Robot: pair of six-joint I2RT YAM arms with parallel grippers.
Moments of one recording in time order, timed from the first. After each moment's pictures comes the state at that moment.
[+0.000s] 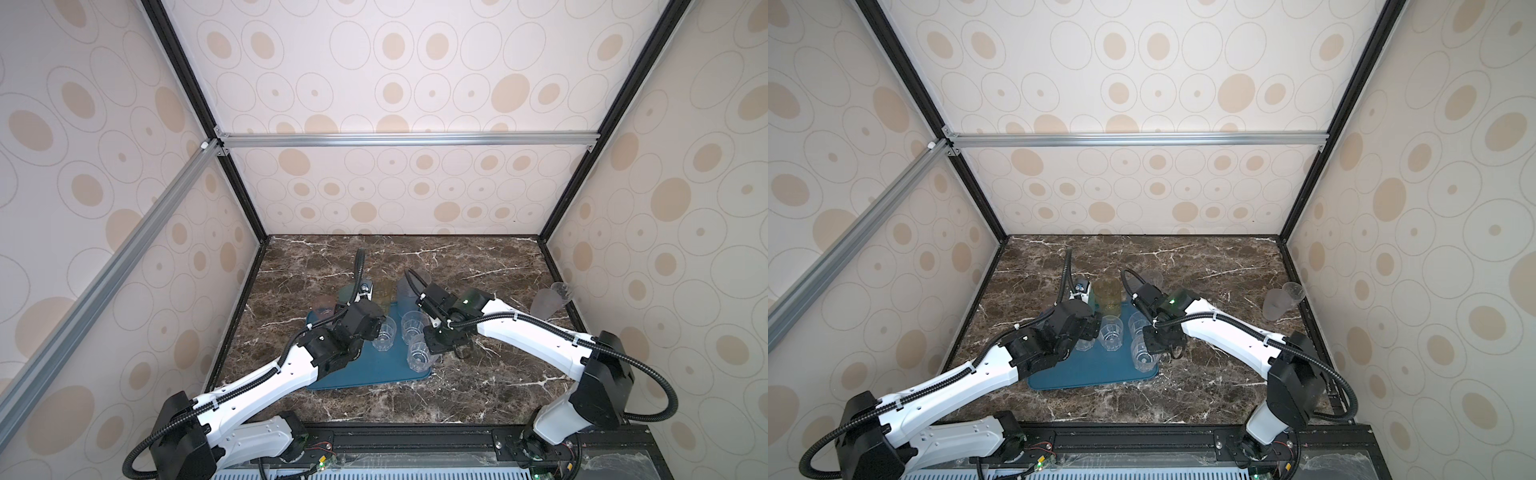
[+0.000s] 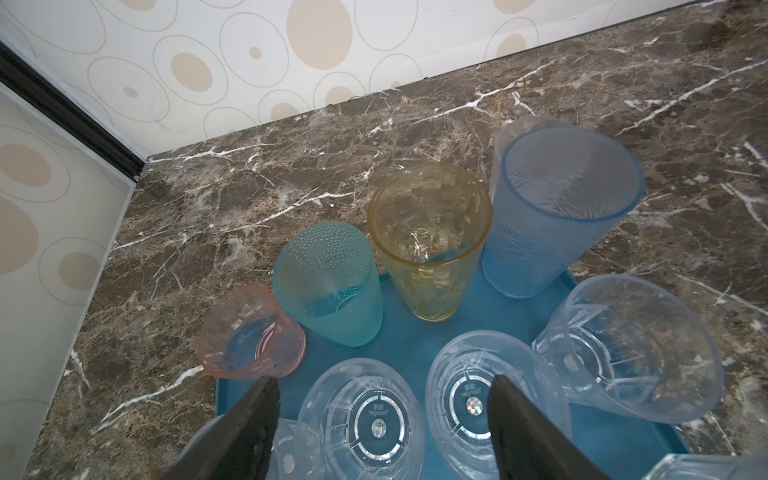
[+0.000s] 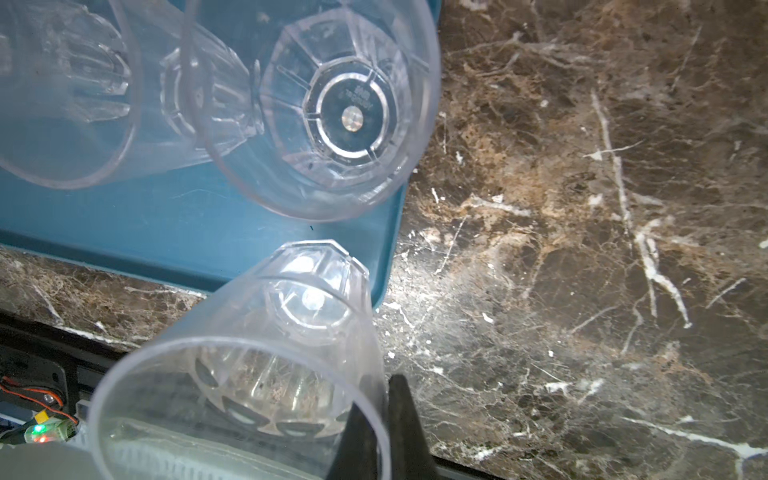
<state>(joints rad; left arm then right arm) -0.82 1.13 0.84 -0.42 -0.62 -0.30 0.86 1.59 1.31 -1.08 0.00 0.60</state>
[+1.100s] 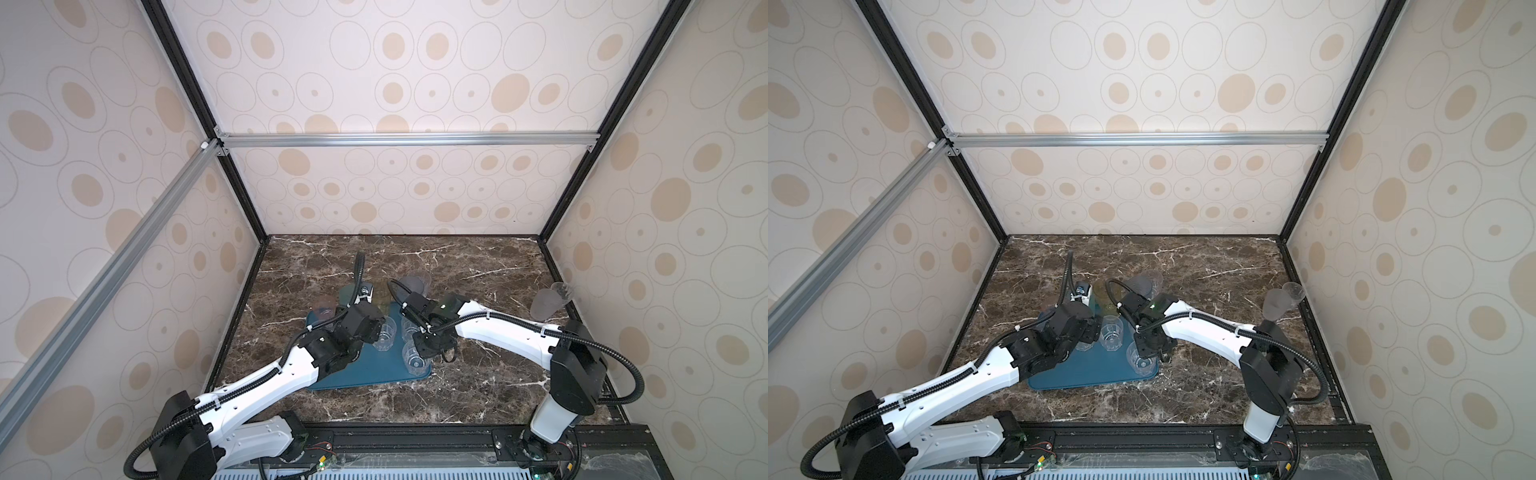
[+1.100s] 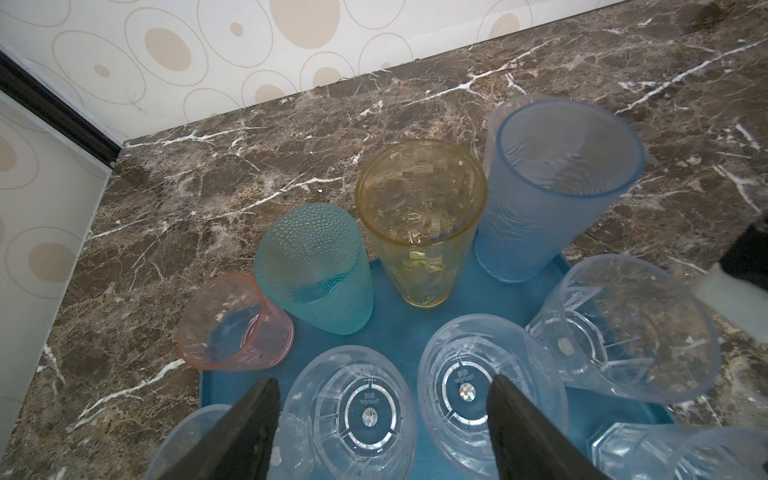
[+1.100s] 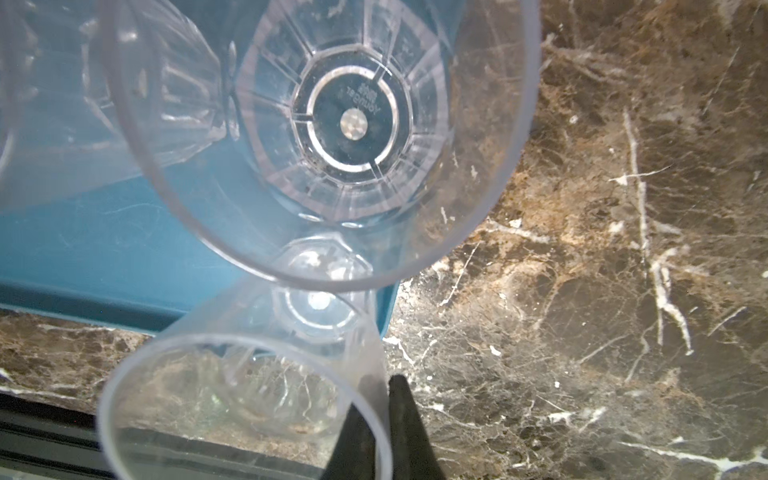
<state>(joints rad) -0.82 1.13 0.81 -0.41 -0.58 -0.32 0.90 1.71 1.32 -1.06 0.09 0.59</state>
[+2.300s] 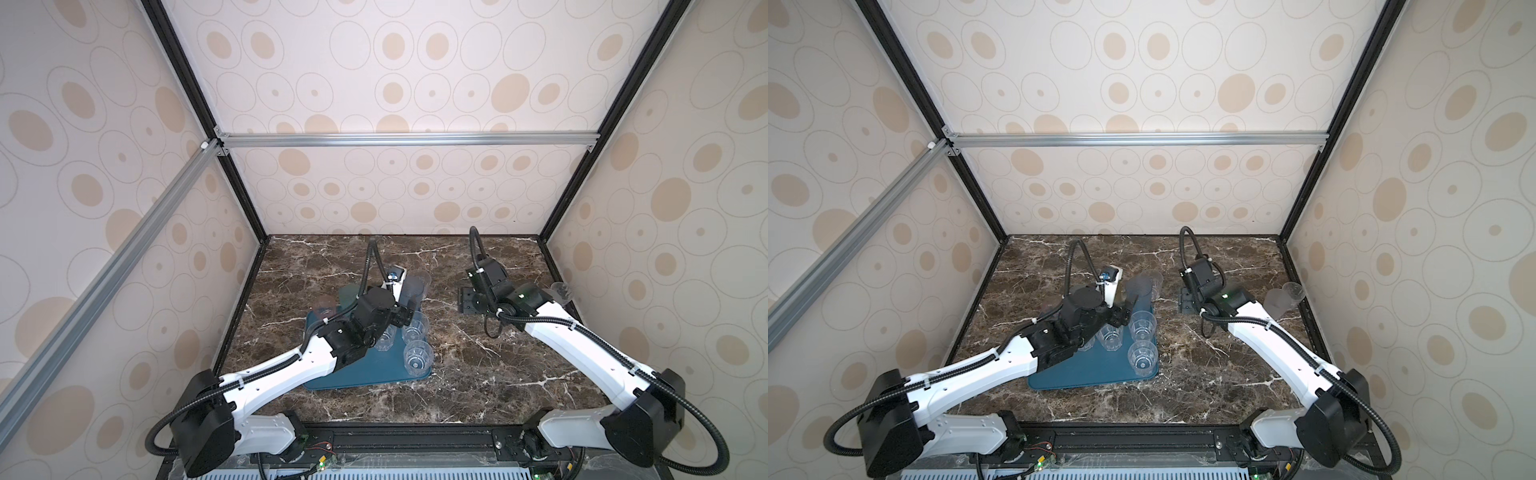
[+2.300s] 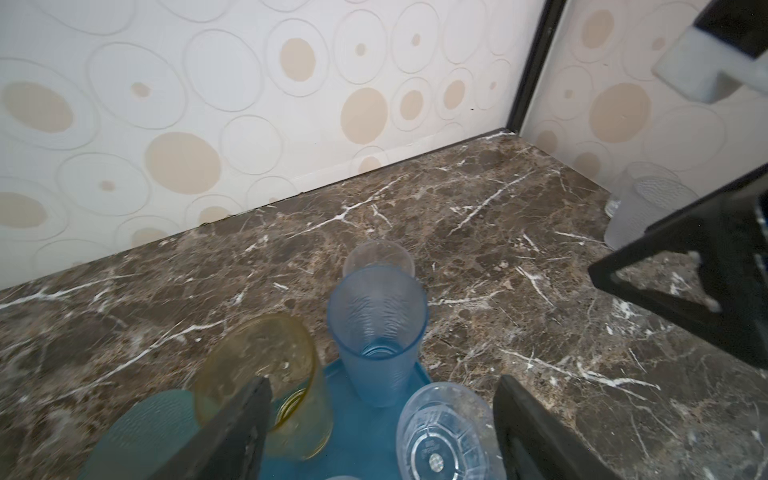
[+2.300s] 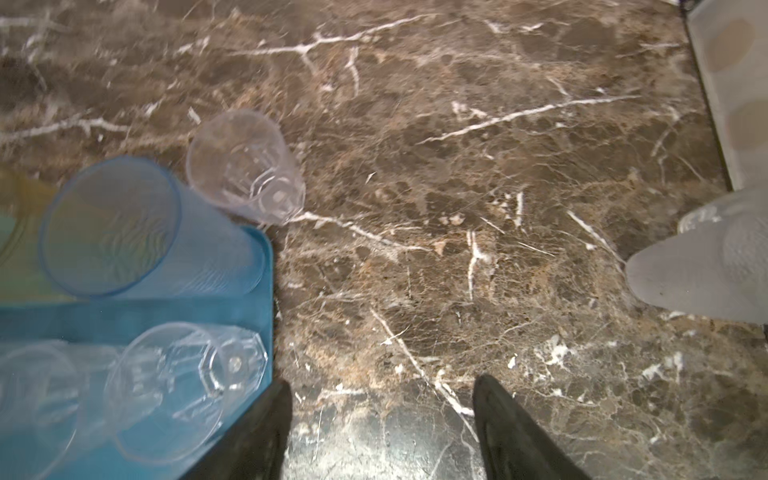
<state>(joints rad) -0.88 1.31 0.93 0.01 -0.37 -0.13 0.54 1.29 1.14 -0.74 0.35 0.47</state>
